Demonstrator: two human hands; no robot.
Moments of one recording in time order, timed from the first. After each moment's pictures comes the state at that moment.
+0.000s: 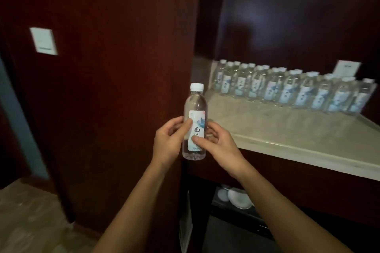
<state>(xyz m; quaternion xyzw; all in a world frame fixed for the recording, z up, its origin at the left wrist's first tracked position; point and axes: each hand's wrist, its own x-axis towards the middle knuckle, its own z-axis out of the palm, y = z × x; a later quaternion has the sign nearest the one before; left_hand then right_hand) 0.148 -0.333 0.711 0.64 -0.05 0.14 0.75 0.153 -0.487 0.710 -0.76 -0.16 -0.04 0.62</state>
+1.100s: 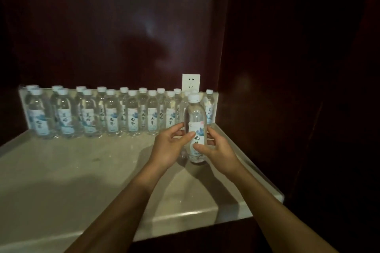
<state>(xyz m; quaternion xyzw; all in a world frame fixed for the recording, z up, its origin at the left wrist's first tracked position) 0.310 -0.860 0.754 0.69 -0.29 -0.01 0.66 0.242 -1.014 0.739 -0.79 0.00 -0.25 0.56</state>
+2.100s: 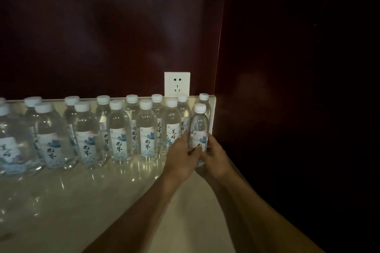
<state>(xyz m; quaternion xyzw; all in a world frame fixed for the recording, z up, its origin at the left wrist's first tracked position) 0.452 -1.021 0.722 0.77 -0.30 0.00 0.56 0.418 -1.148 0.690 -0.78 0.10 -0.27 0.55</state>
